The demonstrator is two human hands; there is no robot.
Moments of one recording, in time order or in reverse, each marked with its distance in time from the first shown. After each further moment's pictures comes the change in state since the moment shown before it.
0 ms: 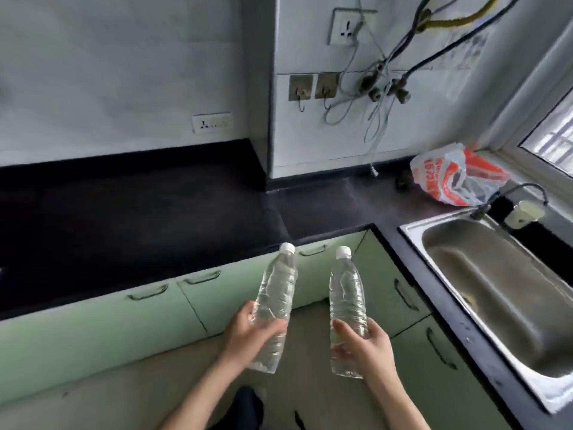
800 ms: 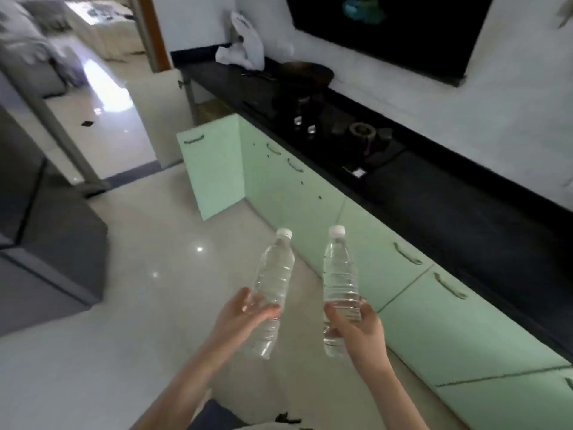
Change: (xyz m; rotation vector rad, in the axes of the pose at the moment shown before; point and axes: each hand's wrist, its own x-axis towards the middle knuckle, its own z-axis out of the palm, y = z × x) left_hand -0.382 -0.187 -0.130 -0.518 1.042 -0.219; right_hand -0.258 0.084 0.208 -0.508 -1.069 -0.227
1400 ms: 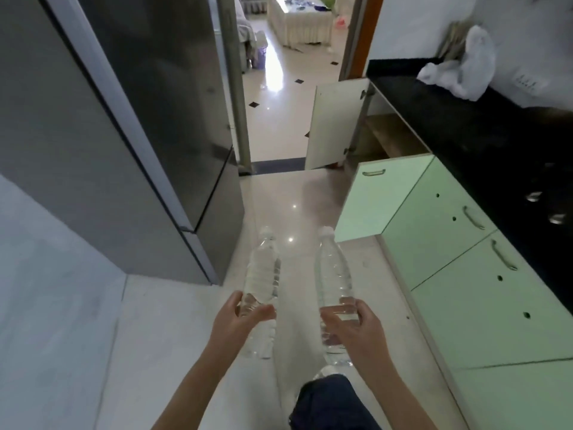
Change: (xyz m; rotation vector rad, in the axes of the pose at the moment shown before) left_hand 0.126 -0.049 -0.409 -0.255 0.549 -0.128; right_hand 0.090 -0.097 0.471 -0.193 -0.592 -0.035
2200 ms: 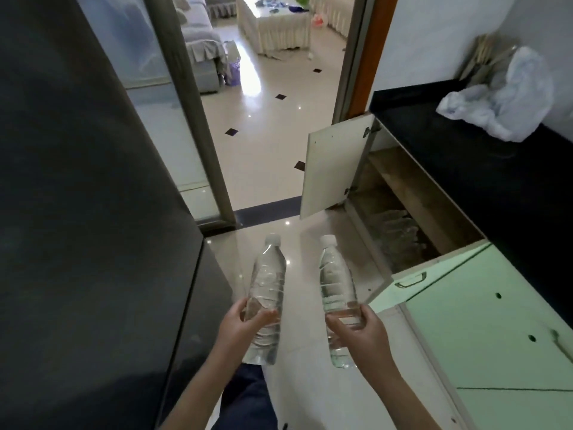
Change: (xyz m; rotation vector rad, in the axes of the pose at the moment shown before) left_hand 0.475 0.245 0.014 0.014 -0.135 -0.007; right_hand 0.484 -0.168 0.084 -0.009 0.132 0.019
